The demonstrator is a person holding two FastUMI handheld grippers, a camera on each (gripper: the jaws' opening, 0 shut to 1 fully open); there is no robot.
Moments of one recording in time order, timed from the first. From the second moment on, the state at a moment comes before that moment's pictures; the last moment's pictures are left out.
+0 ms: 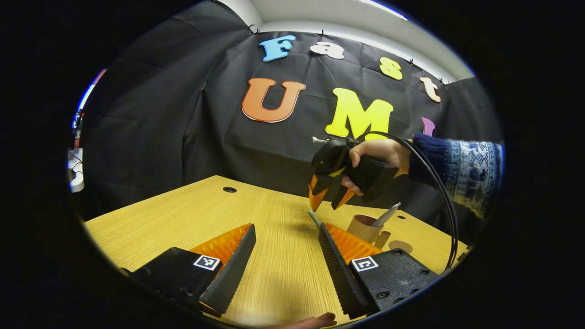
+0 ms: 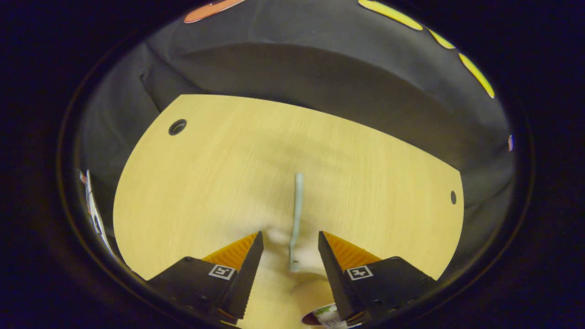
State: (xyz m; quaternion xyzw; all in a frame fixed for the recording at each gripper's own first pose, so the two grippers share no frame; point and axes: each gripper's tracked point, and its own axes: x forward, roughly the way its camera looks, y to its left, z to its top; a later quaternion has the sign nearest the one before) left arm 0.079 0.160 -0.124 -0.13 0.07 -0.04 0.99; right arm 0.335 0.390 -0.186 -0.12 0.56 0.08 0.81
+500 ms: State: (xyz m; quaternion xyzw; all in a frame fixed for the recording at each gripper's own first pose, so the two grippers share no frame) left arm 0.082 0.157 -0.128 -0.14 0.08 -0.04 0.99; right arm 0.336 0.385 -0.224 -0.13 0.61 0.07 0.78
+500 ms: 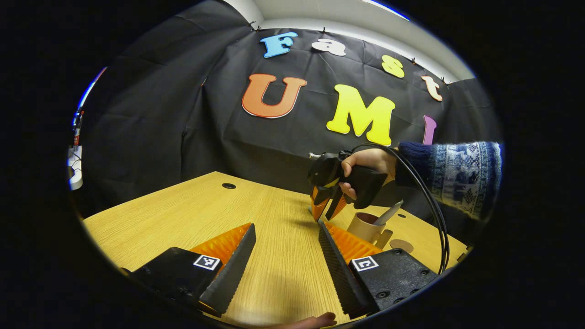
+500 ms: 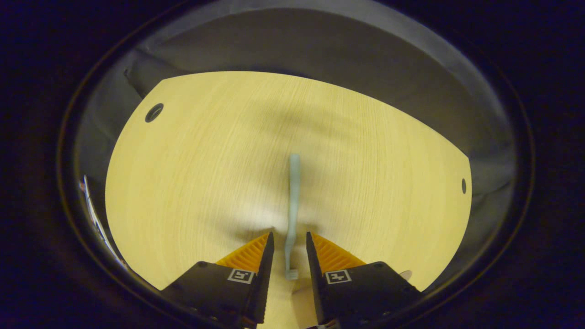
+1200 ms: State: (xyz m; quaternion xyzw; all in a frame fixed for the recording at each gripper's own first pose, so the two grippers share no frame) left arm 0.081 0.151 -0.131 -0.15 0.09 -0.04 0.98; right arm 0.342 0.386 -0.237 -0.10 0.63 0.07 0.77
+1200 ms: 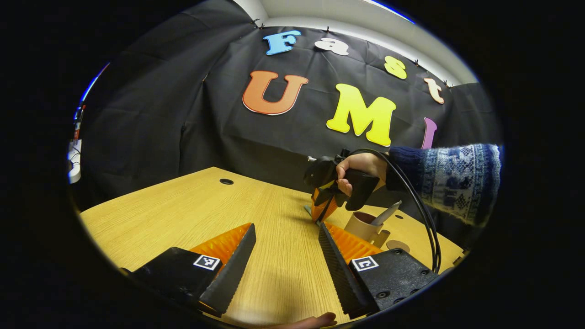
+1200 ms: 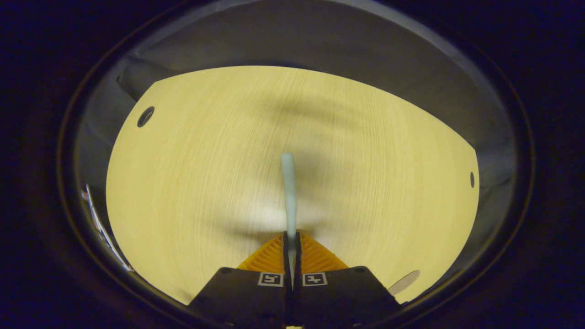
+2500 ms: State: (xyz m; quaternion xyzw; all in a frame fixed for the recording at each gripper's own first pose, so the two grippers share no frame) left arm 0.065 0.080 -0.121 -0.07 0.07 -0.08 0.99; right arm 0.238 0.317 -0.009 0.09 0.16 0.25 0.95
